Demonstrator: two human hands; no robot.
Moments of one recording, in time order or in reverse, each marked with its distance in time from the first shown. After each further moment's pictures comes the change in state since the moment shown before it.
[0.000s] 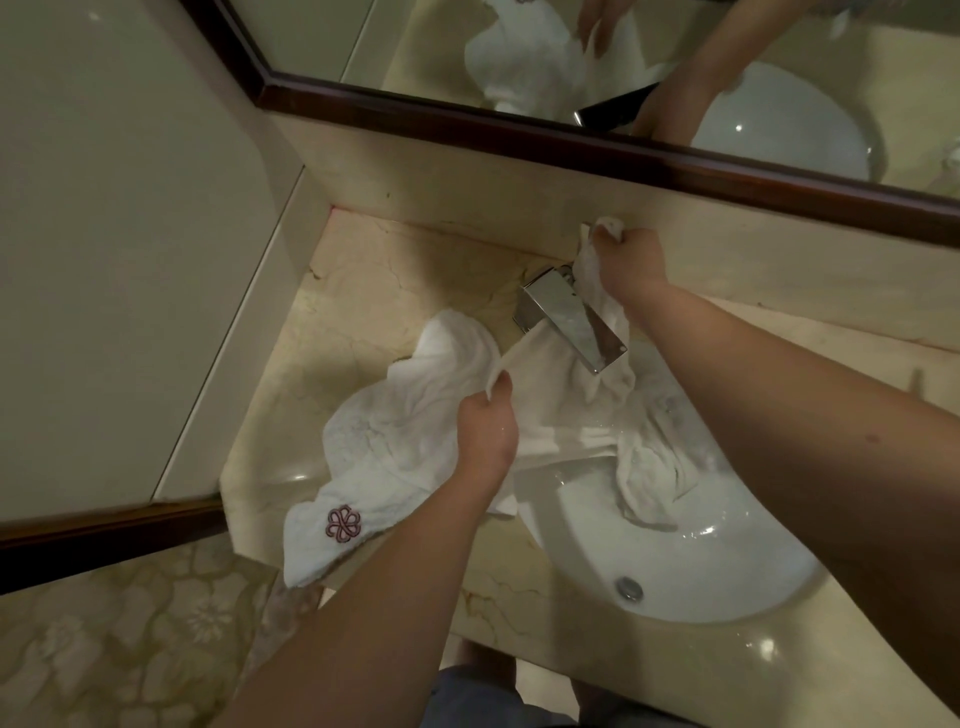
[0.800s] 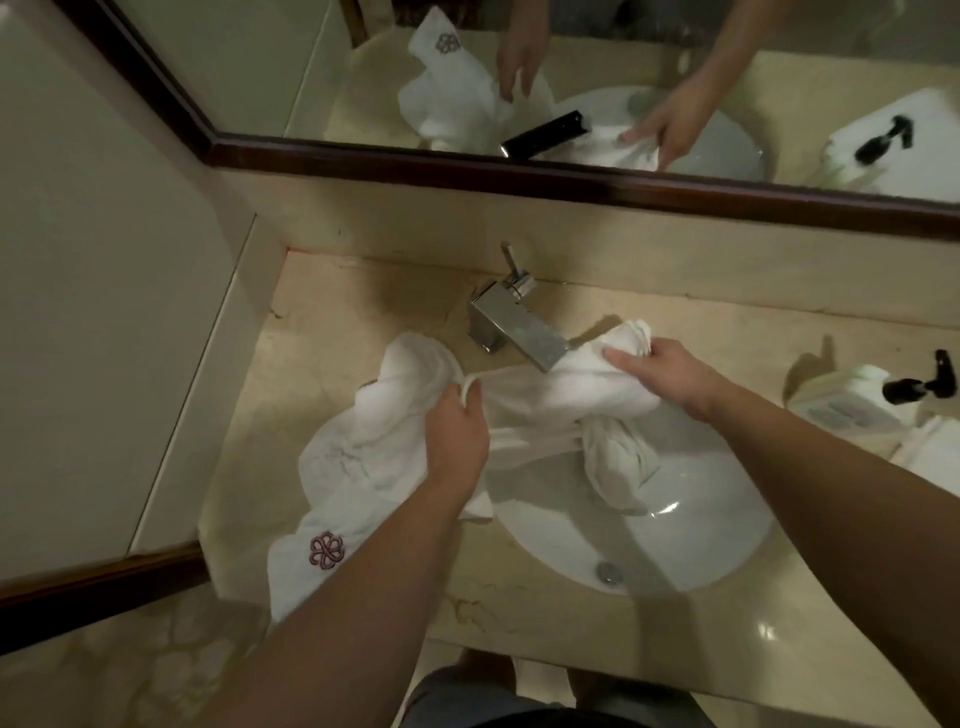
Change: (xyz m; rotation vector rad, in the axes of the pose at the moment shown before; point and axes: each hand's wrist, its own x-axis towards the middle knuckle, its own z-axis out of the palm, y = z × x) left_hand -0.004 0.001 0.000 0.487 0.024 0.350; right_hand -0.099 0.094 -0.103 -0.063 -0.291 0.106
